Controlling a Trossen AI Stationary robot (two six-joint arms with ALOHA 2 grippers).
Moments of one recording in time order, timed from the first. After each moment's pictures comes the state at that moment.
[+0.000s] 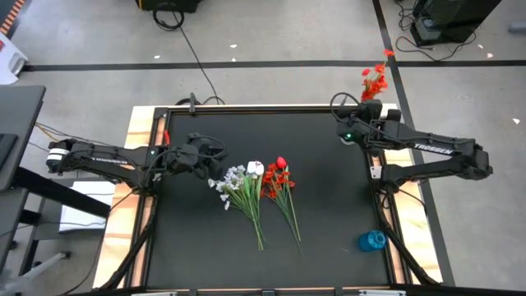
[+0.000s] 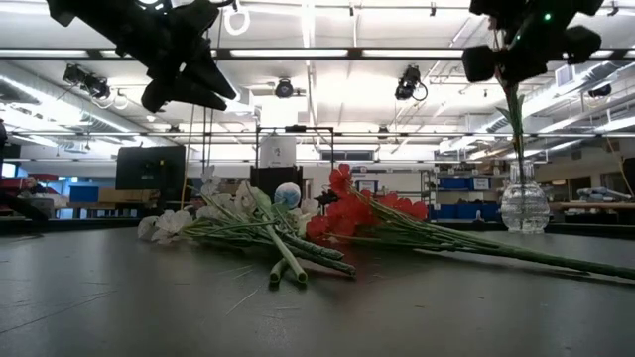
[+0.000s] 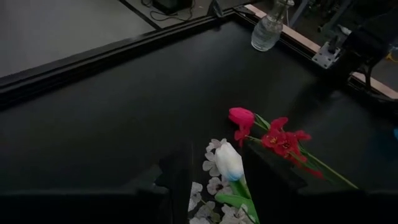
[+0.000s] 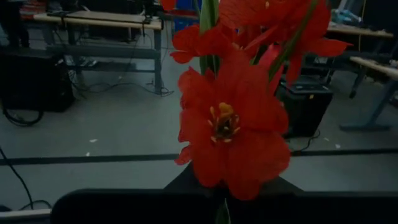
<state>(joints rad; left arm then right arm) -0.01 0.95 0.65 -0.23 -0.50 -0.62 -0.32 0.98 0.88 -0.88 1.33 0.89</state>
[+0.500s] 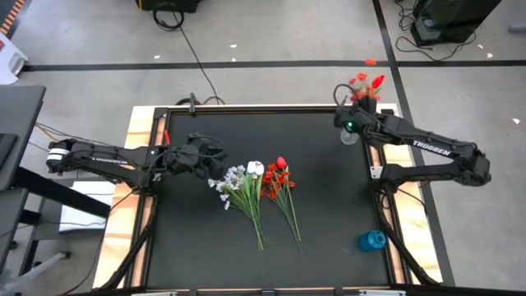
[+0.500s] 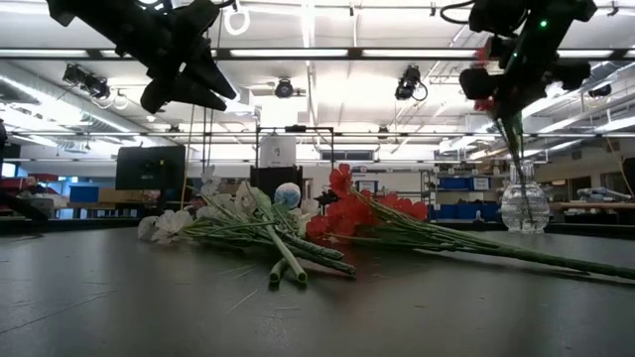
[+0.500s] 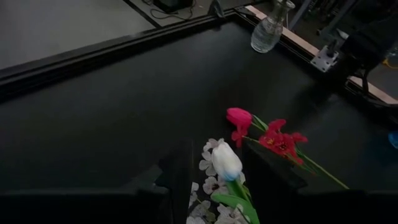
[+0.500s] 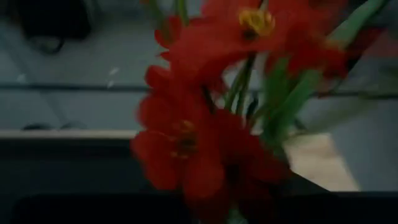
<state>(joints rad) -0.01 0.95 0.65 -0.23 -0.49 -0.64 -0.49 0.98 0.86 -0.85 0.89 0.82</state>
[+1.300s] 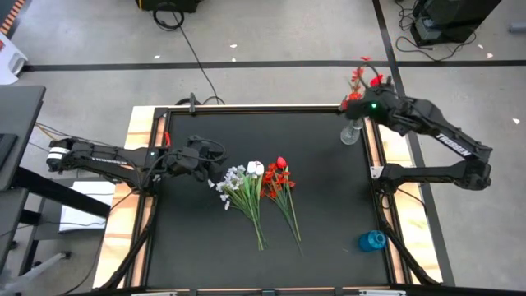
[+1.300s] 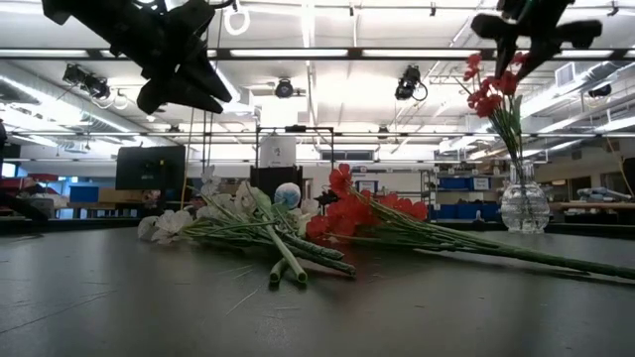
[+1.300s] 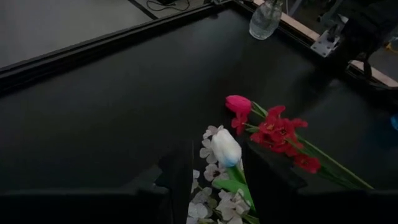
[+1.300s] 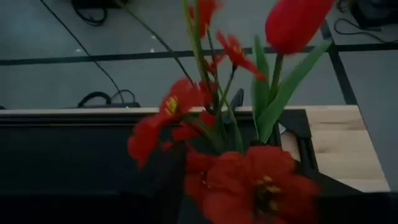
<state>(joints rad) -0.04 0.95 0.65 -0.27 -0.49 -0.64 -0.56 0.96 1.23 -1.18 0.61 0.81</state>
